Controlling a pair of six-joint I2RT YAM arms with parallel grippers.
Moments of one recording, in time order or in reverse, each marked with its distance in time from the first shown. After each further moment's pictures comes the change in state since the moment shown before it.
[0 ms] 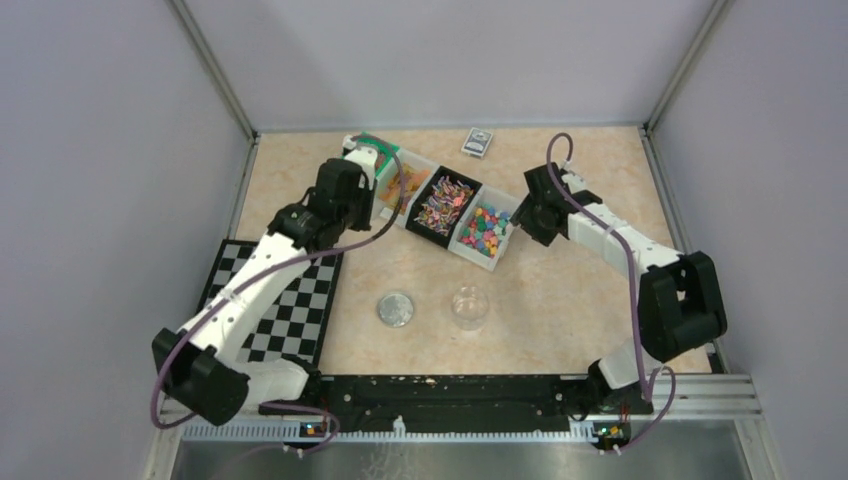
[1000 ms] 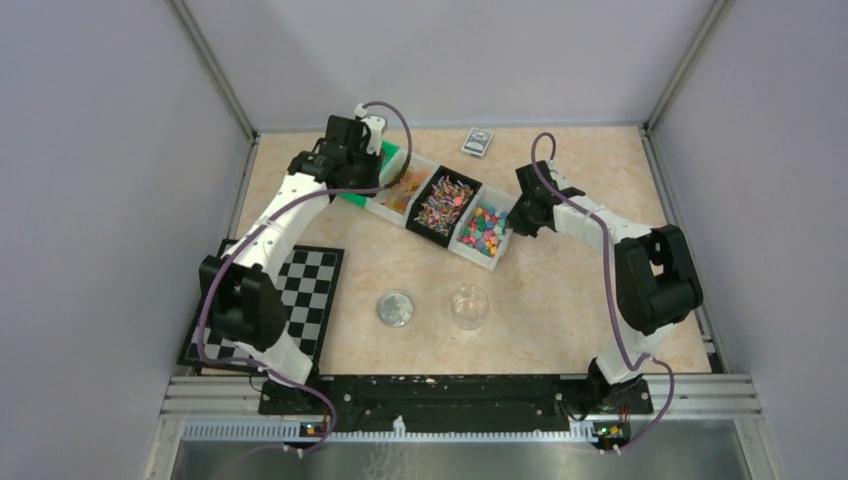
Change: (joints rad) left arm 0.208 0.427 0.336 -0.049 0.269 0.080; right arm -0.025 0.208 0.036 0.151 -0.117 -0.048
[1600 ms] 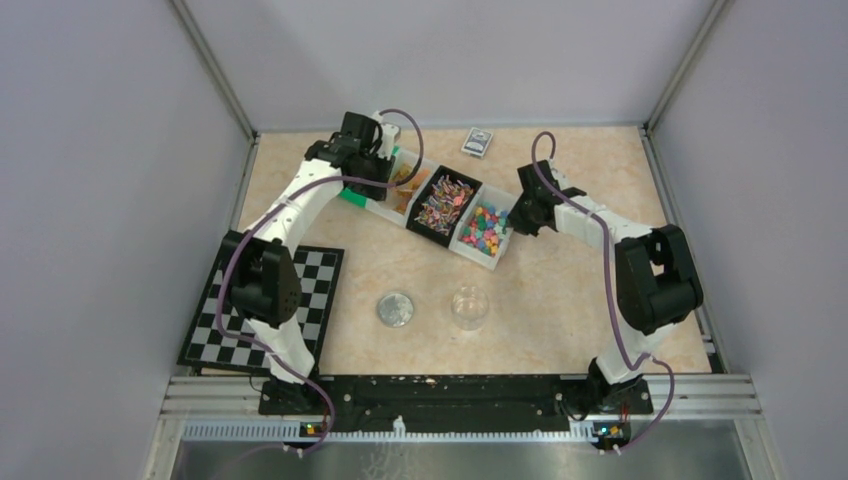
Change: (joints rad) left arm 0.000 0.174 0.135 -0.124 0.066 0.060; right arm 0.000 0.000 -0.002 0.015 -0.013 -0.026
